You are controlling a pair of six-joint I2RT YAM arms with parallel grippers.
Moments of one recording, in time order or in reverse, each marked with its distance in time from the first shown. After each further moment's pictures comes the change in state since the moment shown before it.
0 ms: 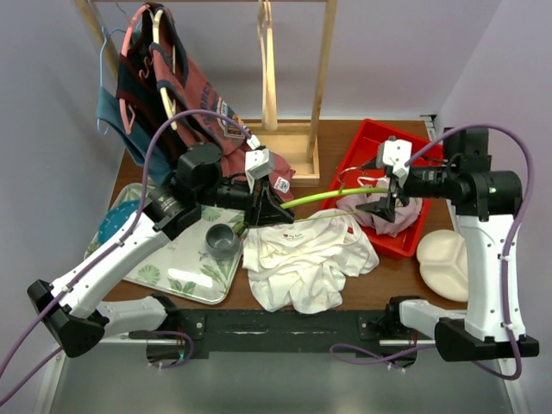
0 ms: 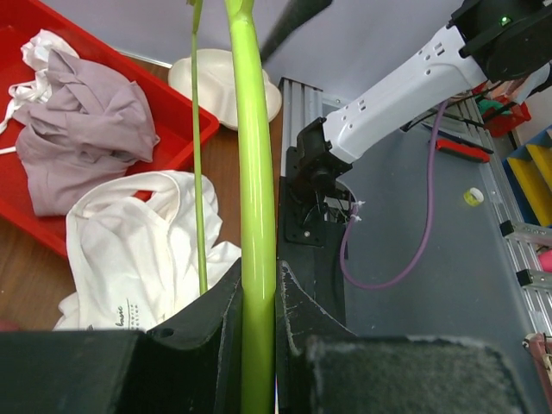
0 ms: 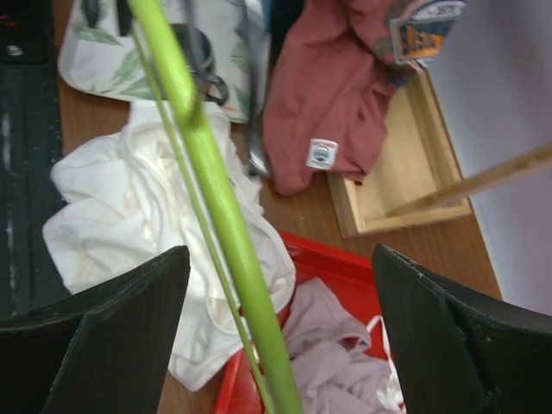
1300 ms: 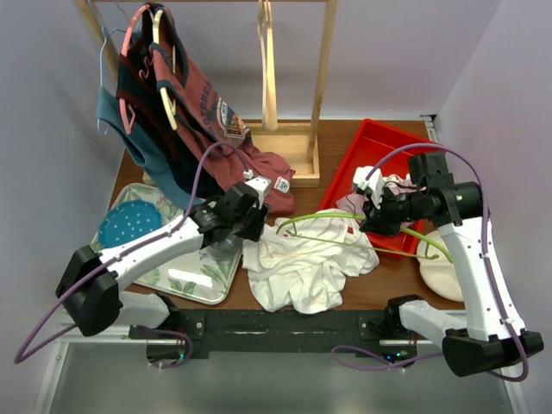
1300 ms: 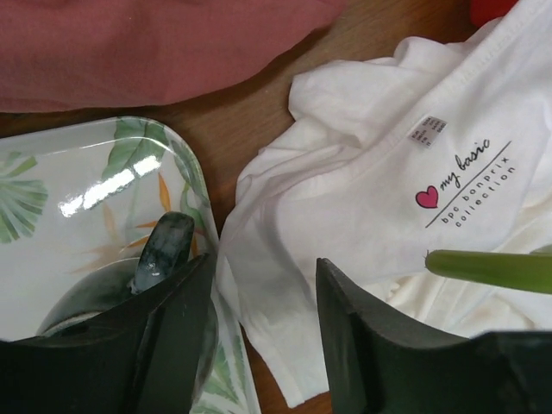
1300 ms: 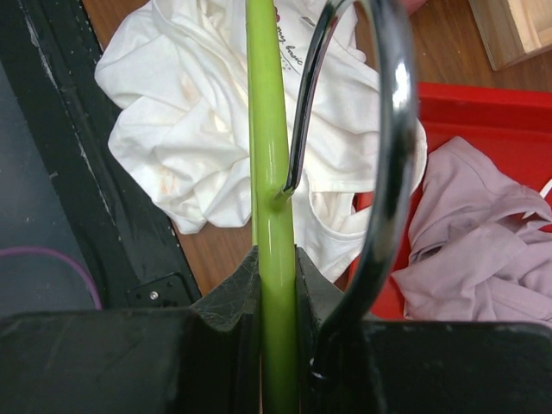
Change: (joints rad) left arm -0.052 0.155 -0.336 -0.115 -0.979 -0.177; right arm 0.138 -0.077 -0.328 -0.019 0.352 0.244
